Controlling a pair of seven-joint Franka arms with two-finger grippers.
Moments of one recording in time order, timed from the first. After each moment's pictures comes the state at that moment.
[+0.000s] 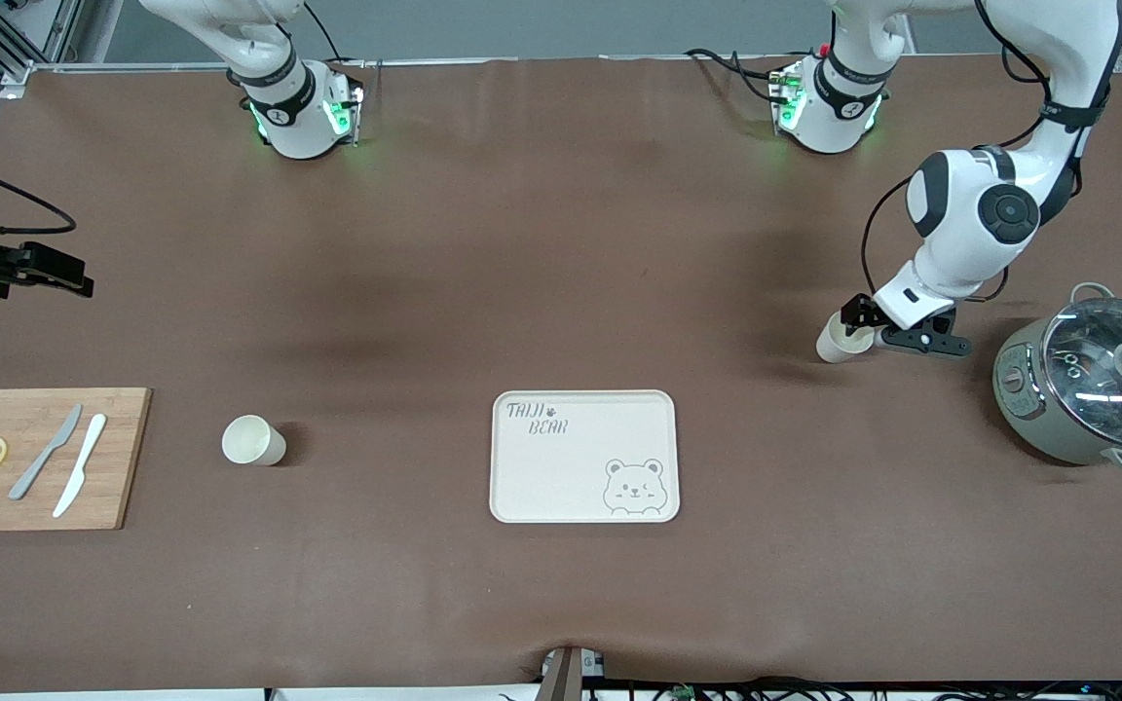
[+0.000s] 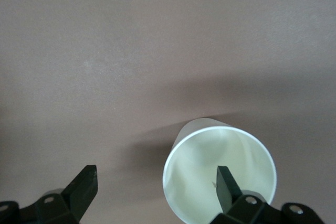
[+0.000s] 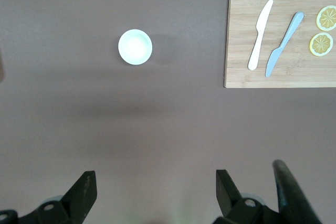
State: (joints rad) left arm -0.05 0.15 0.01 -2.49 0.00 2.70 0.16; right arm -0.08 0.13 0.02 -1.48 -0.03 1.48 -0.07
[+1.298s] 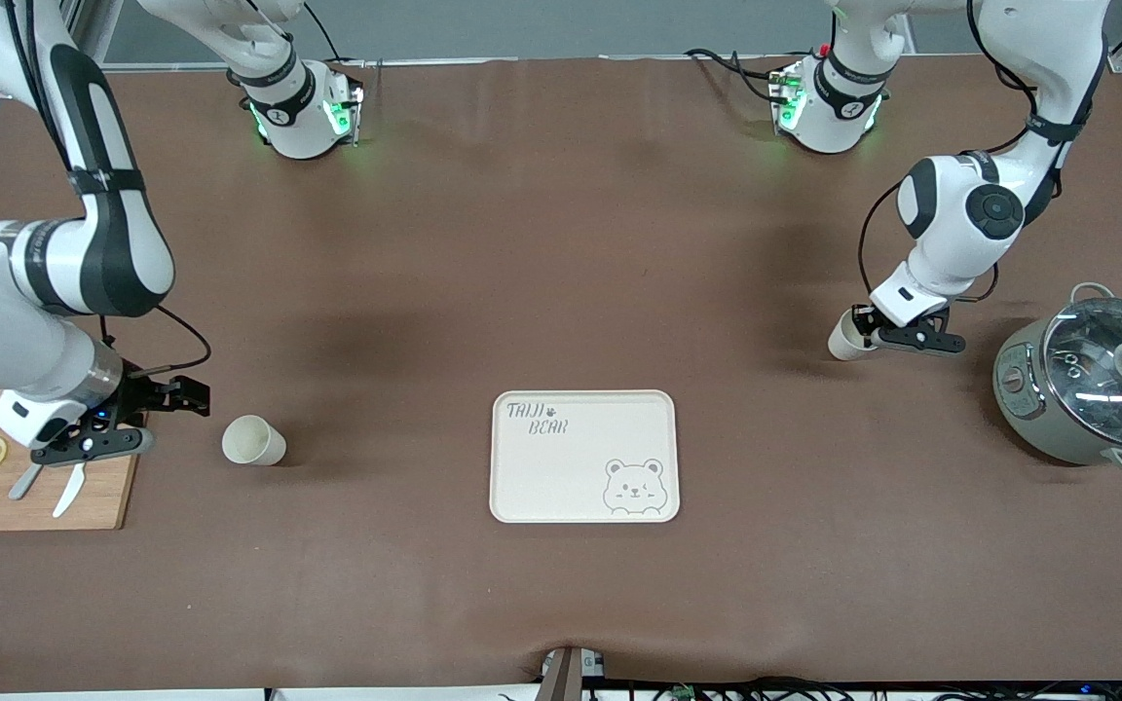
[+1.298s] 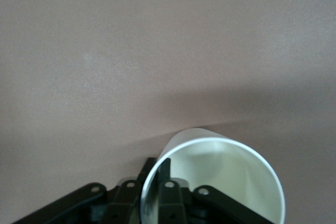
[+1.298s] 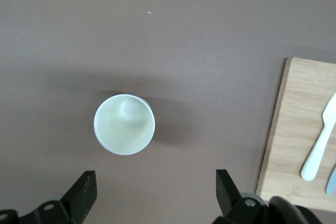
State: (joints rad) left arm -0.03 0.20 0.00 -2.55 0.00 2.87 0.18; right arm -0.05 0.37 0.02 -1.79 -0.03 2.18 -0.22
